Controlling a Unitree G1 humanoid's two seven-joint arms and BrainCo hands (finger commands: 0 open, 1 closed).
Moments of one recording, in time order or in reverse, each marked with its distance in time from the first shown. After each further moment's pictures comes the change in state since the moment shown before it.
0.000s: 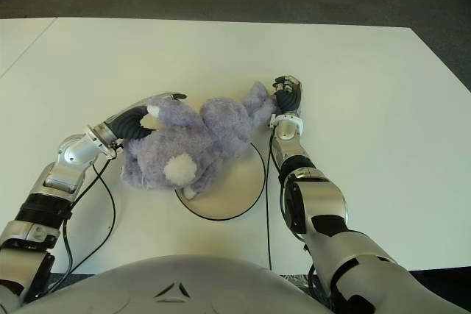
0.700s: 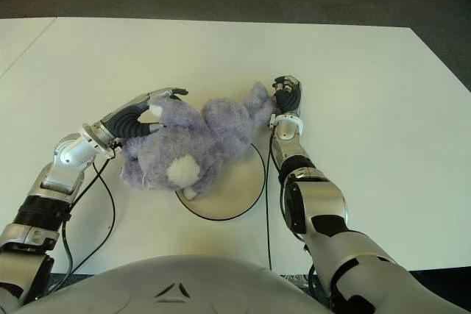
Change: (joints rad) left arm 0.029 0.000 0.010 -0.134 -0.061 -0.023 -0.009; right arm 0.000 0.000 0.003 0.000 -0.002 0.000 0.000
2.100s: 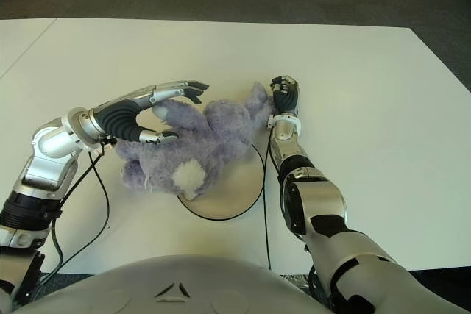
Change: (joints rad) left arm -0.041 0.062 -0.019 -0.260 -0.222 0.086 -0.225; right arm -0.001 0.001 0.043 0.000 -0.032 0.013 -0.028
